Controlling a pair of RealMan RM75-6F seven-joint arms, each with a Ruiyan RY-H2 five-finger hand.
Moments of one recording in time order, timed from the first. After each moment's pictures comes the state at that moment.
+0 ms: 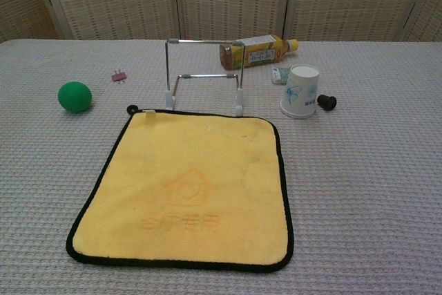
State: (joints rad) left arm -0.07 -1.11 -0.03 -1.78 1.47 1.51 0.37; right arm 0.09 -1.13 0.01 -1.62 -1.60 1.46 0.08
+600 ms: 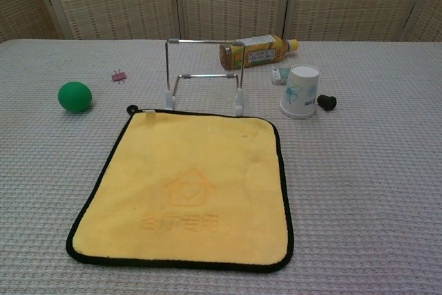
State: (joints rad) left arm -0.08 -1.11 -0.03 -1.75 1.54 1.52 0.30; right arm 0.07 -1.11 0.03 -1.63 -1.60 1.51 0.07
